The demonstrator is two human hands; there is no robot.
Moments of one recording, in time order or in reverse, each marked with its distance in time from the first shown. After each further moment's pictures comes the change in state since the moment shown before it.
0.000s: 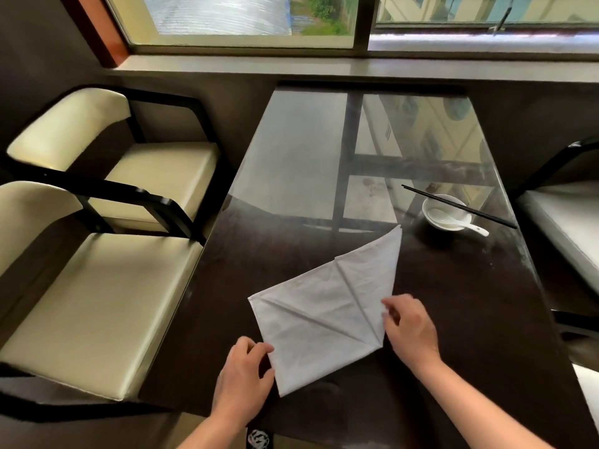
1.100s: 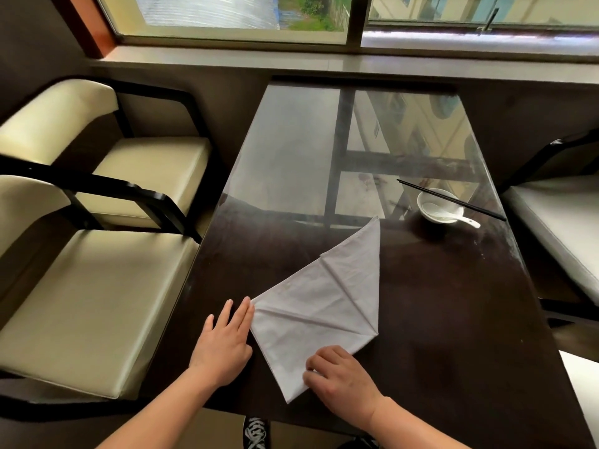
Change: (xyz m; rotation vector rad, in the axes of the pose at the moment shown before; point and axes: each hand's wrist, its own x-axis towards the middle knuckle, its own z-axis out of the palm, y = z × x) left_hand 0.052 -0.052 -0.021 0.553 -0.275 0.205; right_hand -0.094 -0.064 0.068 -0.220 -0.144 -0.942
